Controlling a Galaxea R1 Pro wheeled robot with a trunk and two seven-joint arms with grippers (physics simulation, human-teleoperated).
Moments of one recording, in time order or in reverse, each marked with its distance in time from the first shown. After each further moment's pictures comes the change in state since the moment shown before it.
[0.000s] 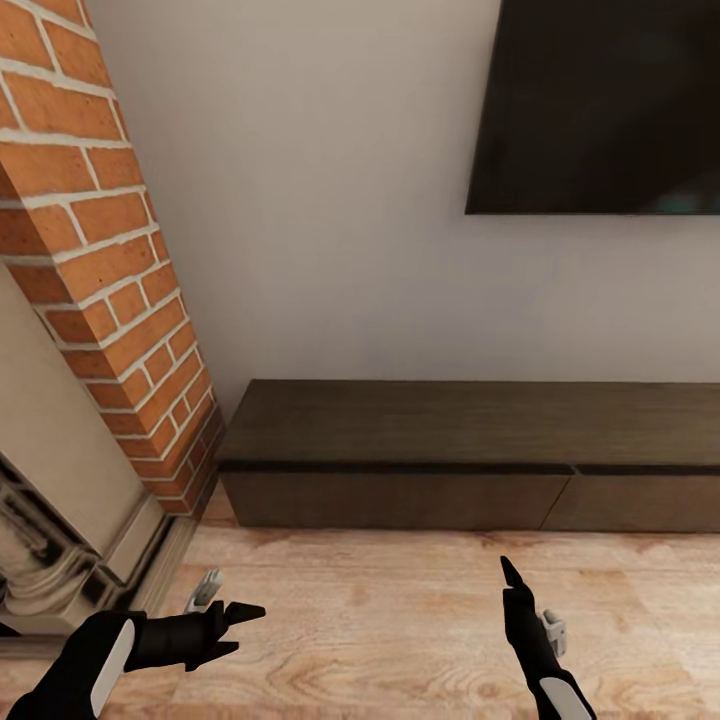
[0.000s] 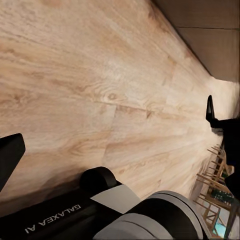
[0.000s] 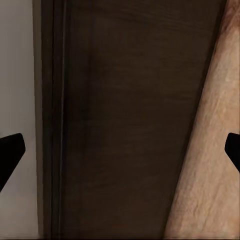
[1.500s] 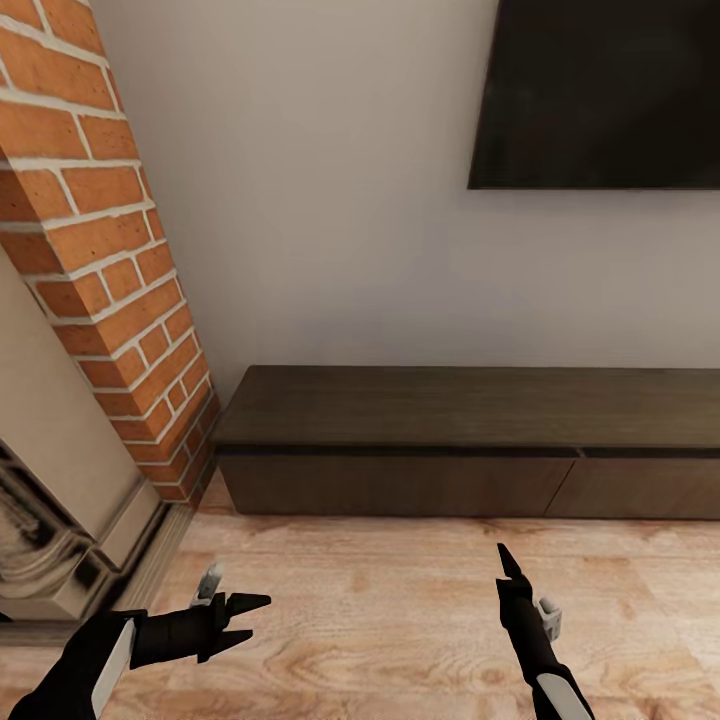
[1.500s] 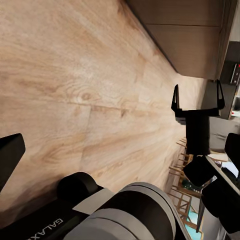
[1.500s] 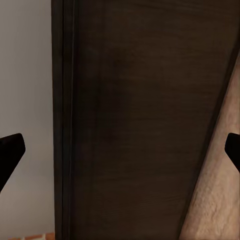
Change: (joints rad) left arm 0.001 -0.002 0.000 0.003 0.000 0.000 -0.169; right arm -0.008 0.006 -0.003 0.002 0.000 0.023 0.143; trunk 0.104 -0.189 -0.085
